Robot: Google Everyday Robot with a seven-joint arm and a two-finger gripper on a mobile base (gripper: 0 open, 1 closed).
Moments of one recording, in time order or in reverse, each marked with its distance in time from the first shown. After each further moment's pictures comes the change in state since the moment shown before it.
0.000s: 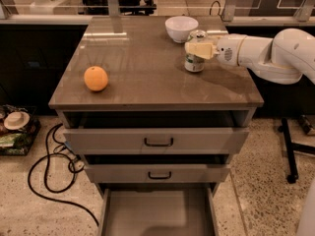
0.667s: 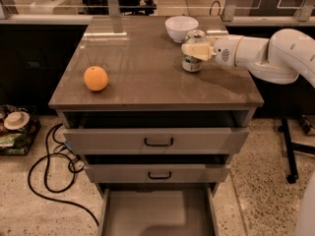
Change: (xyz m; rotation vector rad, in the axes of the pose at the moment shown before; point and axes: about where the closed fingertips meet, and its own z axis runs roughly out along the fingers) arm 0.000 0.004 0.005 -0.009 0.000 0.000
